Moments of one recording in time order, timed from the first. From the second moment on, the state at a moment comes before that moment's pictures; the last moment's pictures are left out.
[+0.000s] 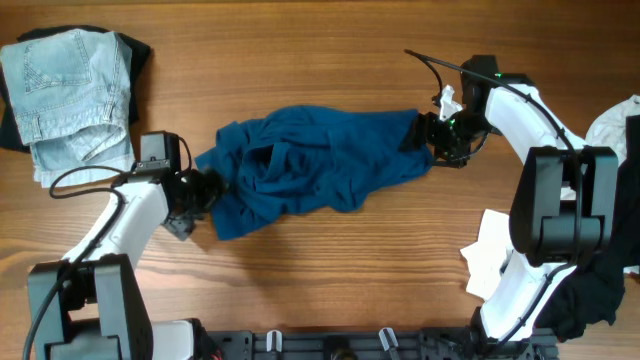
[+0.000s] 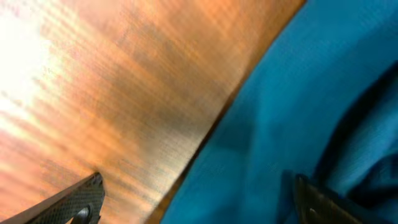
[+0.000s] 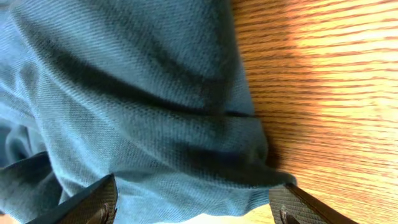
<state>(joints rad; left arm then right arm) 0.09 1.56 0.76 -0.57 0.16 -0.76 0.01 2.04 1.42 -0.97 -0.48 0.18</state>
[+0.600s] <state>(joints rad) 0.11 1.83 0.83 -0.20 0.56 -0.76 0.01 2.04 1.42 -1.01 -0.50 0.18</state>
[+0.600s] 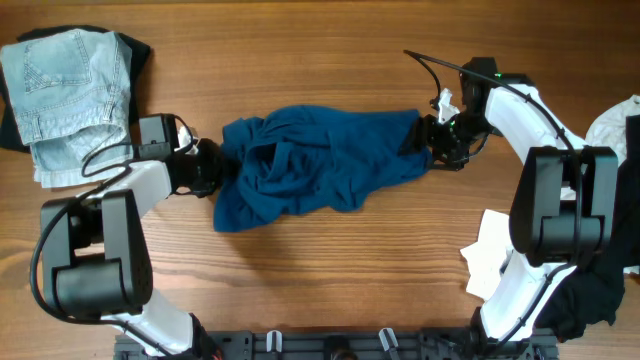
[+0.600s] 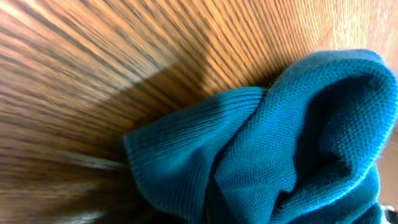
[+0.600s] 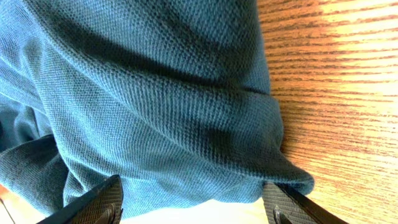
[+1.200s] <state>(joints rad) 0.06 1.36 0.75 -0.41 0.44 -0.76 0.01 2.04 1.42 -1.01 -0.50 0.18</state>
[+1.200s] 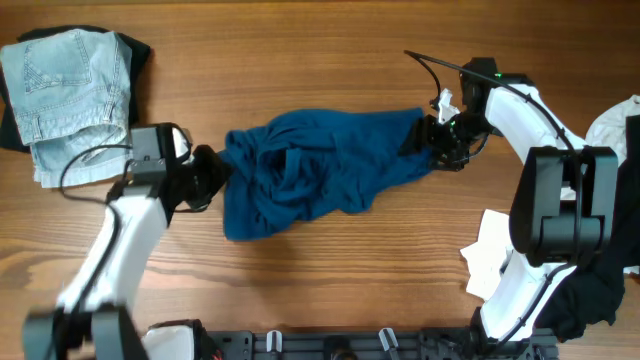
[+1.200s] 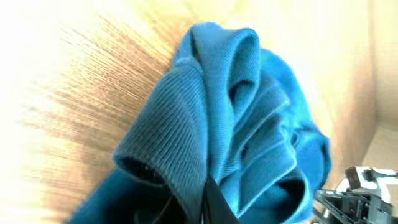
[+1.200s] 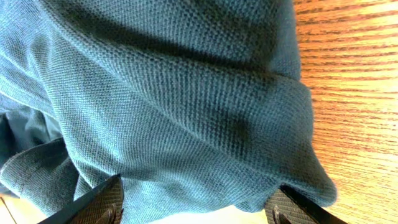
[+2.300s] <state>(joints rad) -0.53 1.39 0.75 0.12 0.23 -0.99 0.01 2.04 1.41 -1.03 -0.50 0.18</state>
